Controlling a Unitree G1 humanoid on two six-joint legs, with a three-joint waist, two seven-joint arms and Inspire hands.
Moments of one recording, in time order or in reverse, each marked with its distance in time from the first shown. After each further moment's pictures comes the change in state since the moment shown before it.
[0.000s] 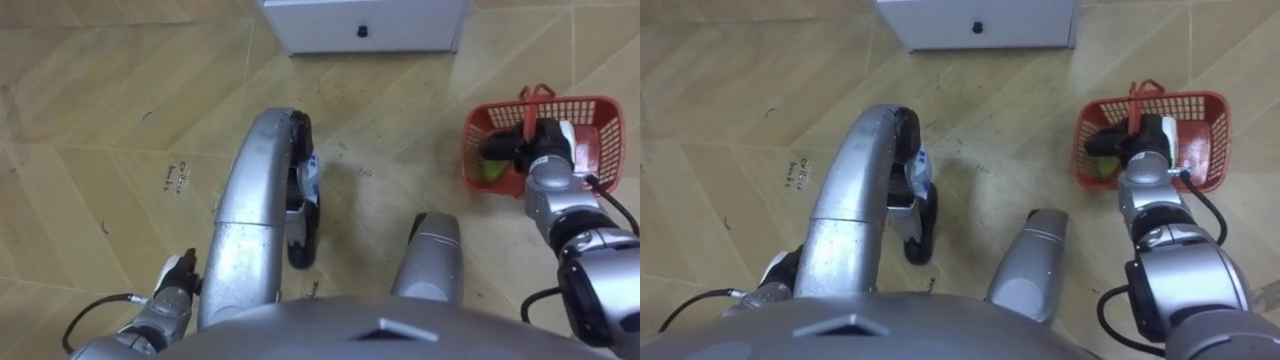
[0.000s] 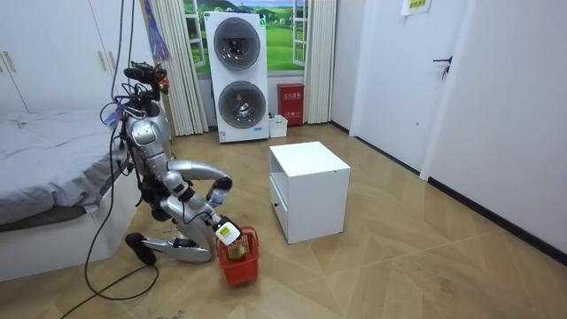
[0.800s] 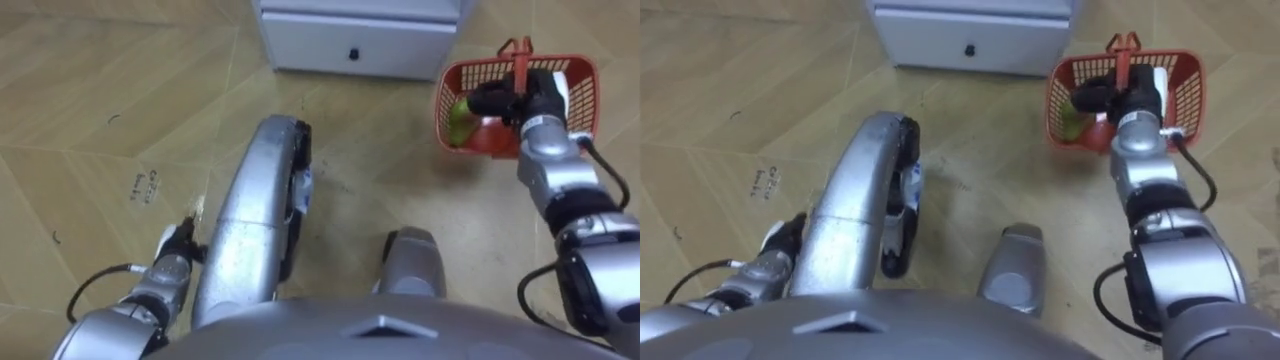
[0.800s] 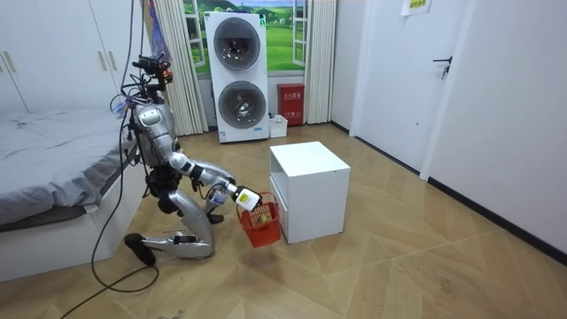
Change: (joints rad) left arm -0.142 0.010 0.125 -0.005 0.012 -0.011 -0.009; right arm -0.034 0.001 -0.045 -0.307 -0.002 0.016 0.017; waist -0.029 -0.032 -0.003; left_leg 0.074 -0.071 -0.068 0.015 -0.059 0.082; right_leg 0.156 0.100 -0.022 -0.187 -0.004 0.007
